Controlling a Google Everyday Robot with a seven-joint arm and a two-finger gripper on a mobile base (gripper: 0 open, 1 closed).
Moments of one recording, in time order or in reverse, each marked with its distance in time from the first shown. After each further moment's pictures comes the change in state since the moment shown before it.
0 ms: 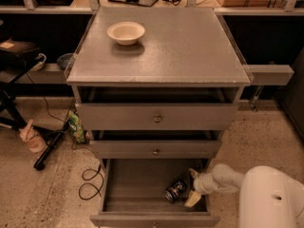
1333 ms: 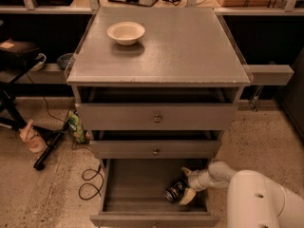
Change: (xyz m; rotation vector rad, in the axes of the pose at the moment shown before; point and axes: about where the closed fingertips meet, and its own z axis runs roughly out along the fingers) arm -0.015 -0.008 0.034 -0.091 -0.094 -0.026
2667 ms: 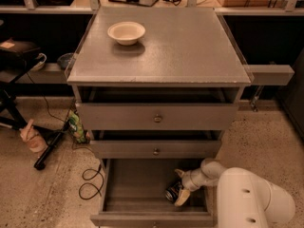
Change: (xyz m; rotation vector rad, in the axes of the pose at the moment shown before) arm -0.016 0.011 0.029 -0.087 -0.014 -0.020
